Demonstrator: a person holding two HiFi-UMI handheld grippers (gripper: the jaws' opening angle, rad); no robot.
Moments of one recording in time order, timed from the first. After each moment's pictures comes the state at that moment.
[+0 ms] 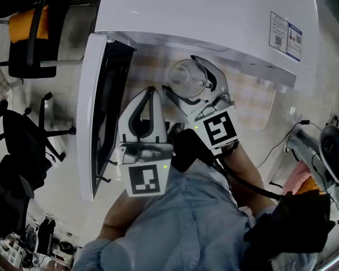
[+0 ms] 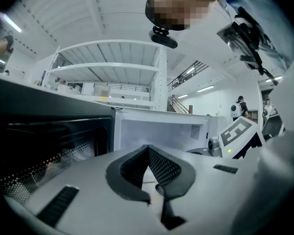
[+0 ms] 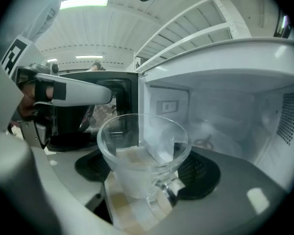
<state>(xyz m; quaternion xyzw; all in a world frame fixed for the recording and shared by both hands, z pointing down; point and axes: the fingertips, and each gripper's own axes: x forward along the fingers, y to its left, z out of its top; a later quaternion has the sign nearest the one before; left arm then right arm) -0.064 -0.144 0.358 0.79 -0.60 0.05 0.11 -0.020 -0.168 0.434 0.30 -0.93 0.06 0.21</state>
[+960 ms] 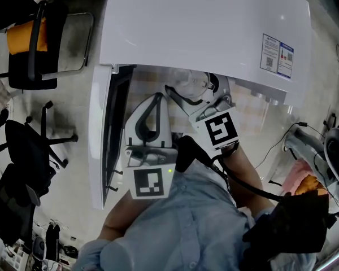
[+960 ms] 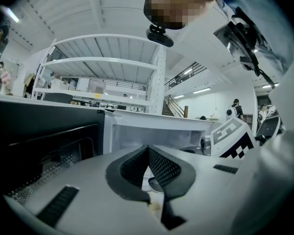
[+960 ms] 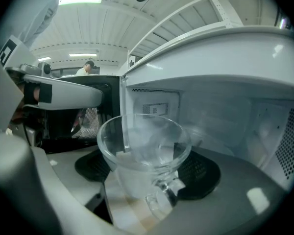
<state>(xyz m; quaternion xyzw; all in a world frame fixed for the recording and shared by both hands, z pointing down) -0.051 -0.177 0.346 0.81 -0.57 0.05 0.13 -0.011 -0.213 0.417 0.33 -0.91 0.07 0.22</state>
